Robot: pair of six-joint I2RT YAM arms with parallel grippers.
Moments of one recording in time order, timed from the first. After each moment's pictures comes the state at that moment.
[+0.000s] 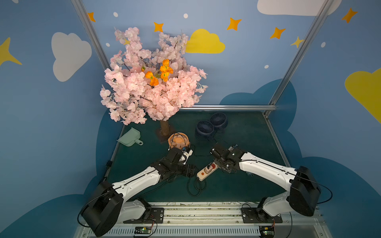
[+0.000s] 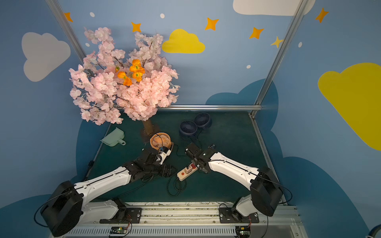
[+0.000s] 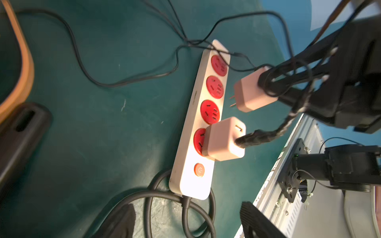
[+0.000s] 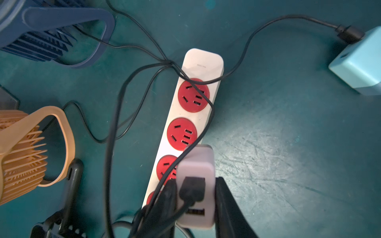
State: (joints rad) left arm -0.65 1.27 0.61 -0.17 0.41 -0.41; right arm 0.91 1.47 1.05 -0.85 0.37 1.45
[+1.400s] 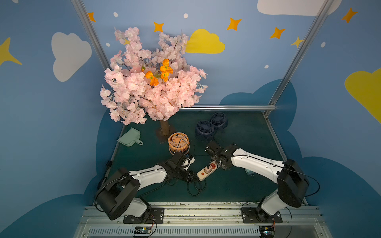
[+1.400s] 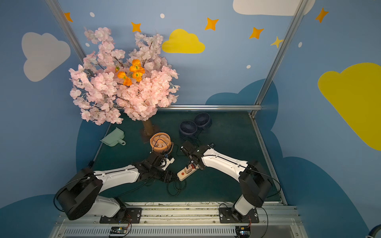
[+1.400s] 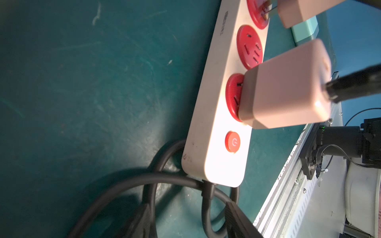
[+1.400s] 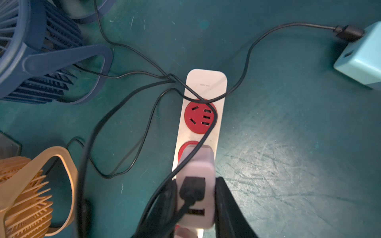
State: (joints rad) left arm -0.68 1.43 0.57 -0.12 0.47 -0.39; right arm 0.90 1.61 1.14 -0.86 0.46 1.59
